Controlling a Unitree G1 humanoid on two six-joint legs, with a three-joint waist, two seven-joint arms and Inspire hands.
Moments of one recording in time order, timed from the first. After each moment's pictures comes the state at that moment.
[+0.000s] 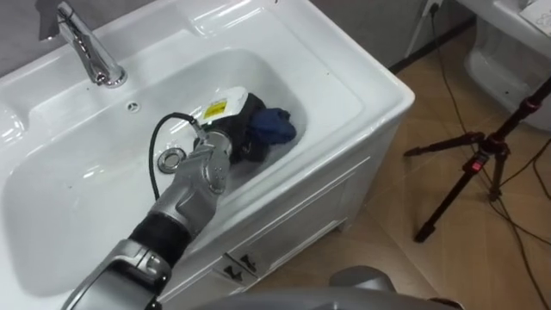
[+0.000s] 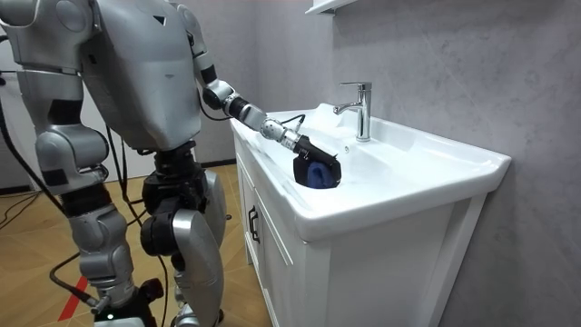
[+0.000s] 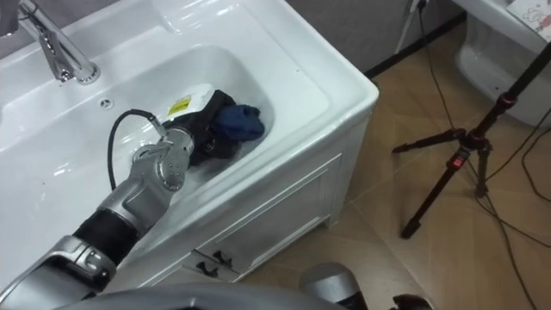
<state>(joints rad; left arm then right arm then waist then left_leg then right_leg) -0.25 0.20 -0.47 0.49 0.67 0.22 0.06 0.10 -0.27 0.05 1.24 -0.19 0.17 0.07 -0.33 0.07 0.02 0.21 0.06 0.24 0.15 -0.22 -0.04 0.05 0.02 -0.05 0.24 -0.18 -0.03</state>
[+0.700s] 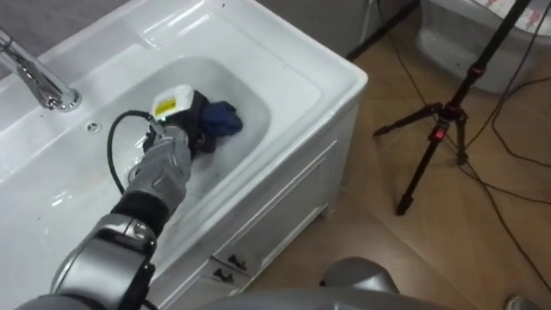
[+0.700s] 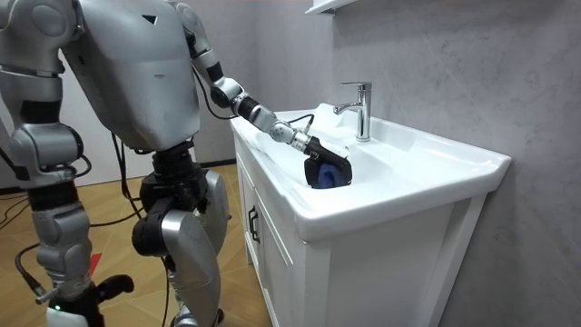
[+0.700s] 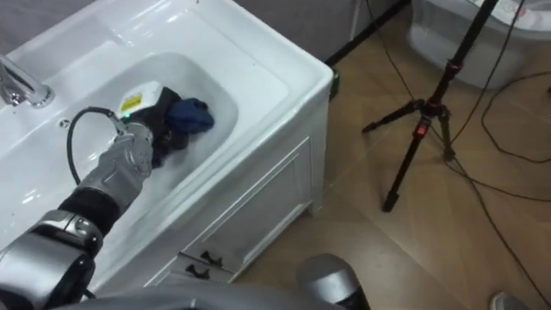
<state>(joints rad) -0.46 0.26 -0.32 0.98 0.71 0.18 0.22 0.19 -0.30 -0.02 1.20 -0.16 0.17 0.02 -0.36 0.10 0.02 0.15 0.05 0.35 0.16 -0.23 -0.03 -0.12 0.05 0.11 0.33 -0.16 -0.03</state>
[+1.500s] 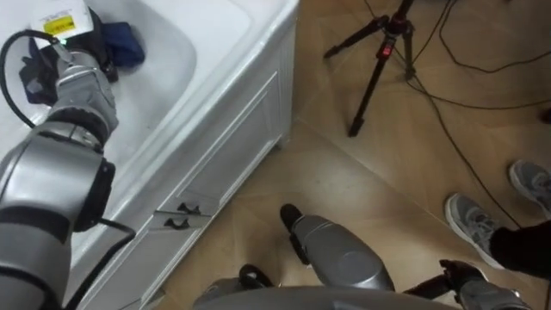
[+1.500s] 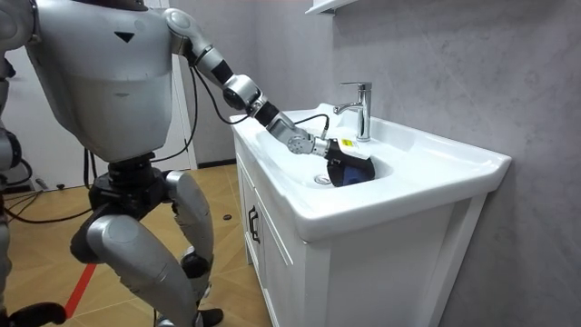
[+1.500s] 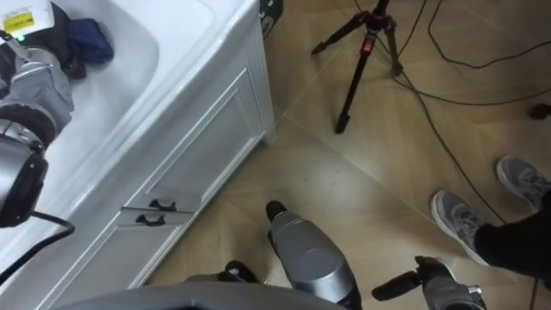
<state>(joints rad) -0.85 0.46 -0.32 1.40 0.74 0.16 0.46 0.00 -0.35 0.10 1.24 -0.04 0.12 -0.01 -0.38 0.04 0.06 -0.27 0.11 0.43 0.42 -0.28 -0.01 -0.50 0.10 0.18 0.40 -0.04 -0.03</state>
